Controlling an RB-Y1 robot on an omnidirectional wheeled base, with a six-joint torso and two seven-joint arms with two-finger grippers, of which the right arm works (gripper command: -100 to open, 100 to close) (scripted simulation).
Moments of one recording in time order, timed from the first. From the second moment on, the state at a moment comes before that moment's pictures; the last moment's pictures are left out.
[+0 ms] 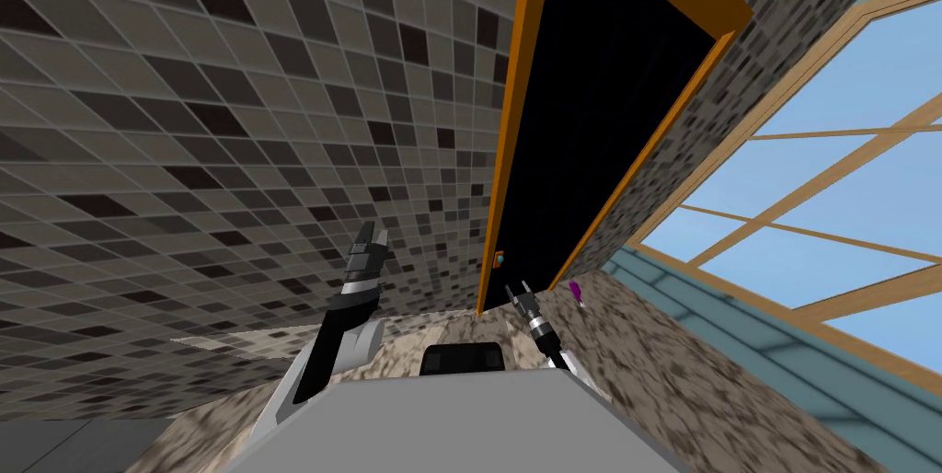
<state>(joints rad) 0.10 -0.16 -0.19 -0.82 0.51 -0.97 1.05</state>
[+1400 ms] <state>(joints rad) 0.07 -0.26 -0.09 -0.71 0.33 -1.01 1.10</state>
